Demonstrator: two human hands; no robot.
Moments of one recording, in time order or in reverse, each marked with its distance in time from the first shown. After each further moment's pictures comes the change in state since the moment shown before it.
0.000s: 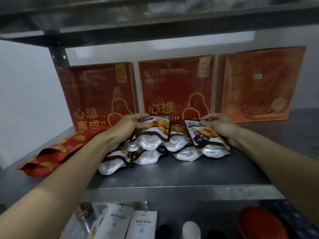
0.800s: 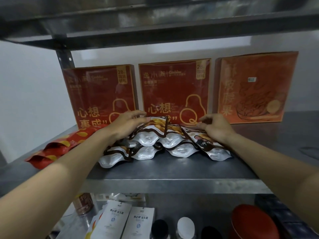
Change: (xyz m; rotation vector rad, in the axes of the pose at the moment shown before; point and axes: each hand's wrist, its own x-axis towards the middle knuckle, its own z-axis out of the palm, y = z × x) left_hand -0.007 0.008 0.000 0.370 0.072 0.121; right_hand -0.009 0.003 -0.002 -0.401 0.070 -0.208
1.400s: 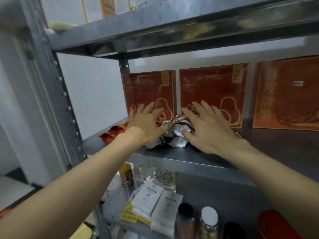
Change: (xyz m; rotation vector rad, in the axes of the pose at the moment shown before) left_hand -0.114 0.044 -0.016 0.837 0.279 -0.120; right_hand -0.112 -0.121 0.013 -0.672 -0.129 -0.635
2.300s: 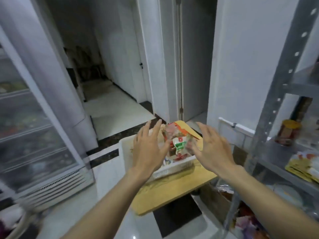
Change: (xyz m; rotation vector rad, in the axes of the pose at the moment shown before) left_hand -0.486 -0.371 -0.033 -0.005 0.221 -0.744; right_hand -0.115 -0.551 0.105 0.639 -0.162 -0.367
